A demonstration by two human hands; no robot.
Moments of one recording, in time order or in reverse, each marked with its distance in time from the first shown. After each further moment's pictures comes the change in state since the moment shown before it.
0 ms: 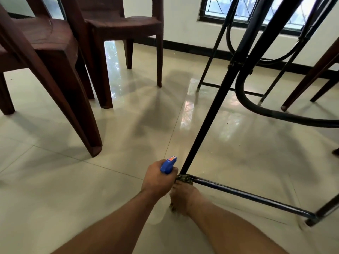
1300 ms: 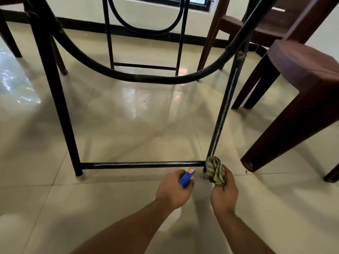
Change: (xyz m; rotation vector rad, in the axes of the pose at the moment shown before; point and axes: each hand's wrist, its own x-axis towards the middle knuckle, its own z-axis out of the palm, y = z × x) left_hand -0.129 0.054 0.321 0.205 -0.559 0.218; right_hand -0.250 0.277 0.057 1.249 1.289 0.666
